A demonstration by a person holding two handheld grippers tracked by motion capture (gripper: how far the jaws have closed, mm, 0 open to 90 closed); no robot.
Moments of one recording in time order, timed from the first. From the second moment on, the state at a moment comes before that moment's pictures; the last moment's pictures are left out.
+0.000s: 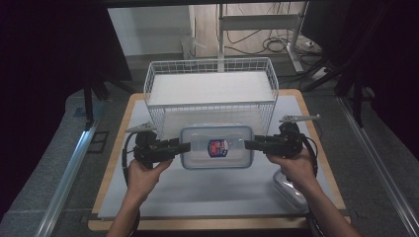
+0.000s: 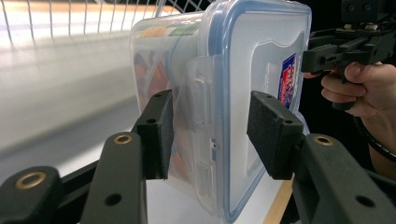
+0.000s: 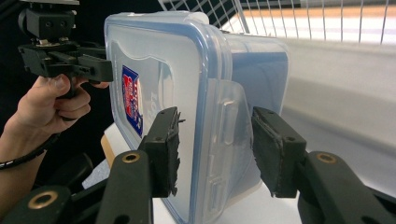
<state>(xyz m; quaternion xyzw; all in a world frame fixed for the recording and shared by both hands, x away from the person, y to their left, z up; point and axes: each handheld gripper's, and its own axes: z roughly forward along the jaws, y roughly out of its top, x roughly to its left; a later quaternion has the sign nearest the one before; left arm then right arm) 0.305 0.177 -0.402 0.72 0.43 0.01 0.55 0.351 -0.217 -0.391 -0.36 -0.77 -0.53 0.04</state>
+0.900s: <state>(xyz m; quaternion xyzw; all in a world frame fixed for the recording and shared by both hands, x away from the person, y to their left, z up) 0.391 0.195 -0.309 0.70 0.44 0.04 0.56 0.442 -0.194 -0.299 -0.36 -0.73 -0.58 0.01</state>
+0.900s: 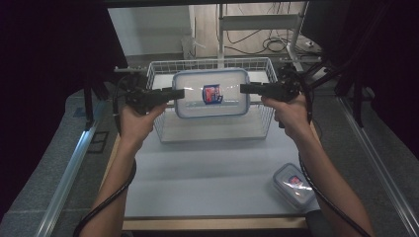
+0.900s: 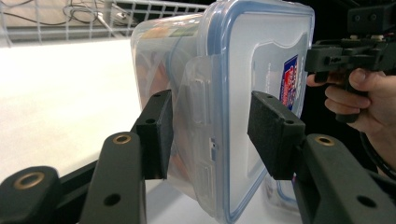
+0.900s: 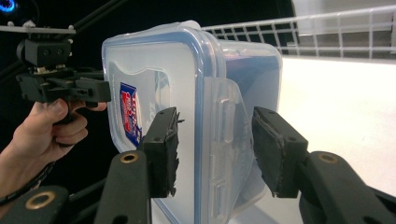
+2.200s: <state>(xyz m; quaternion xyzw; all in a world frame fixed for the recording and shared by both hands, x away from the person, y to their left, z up) 0.457 0.195 -0.319 0.66 0.49 0.05 0.57 0.508 -0.180 -0.304 -0.43 -0.70 -0.57 0.00</state>
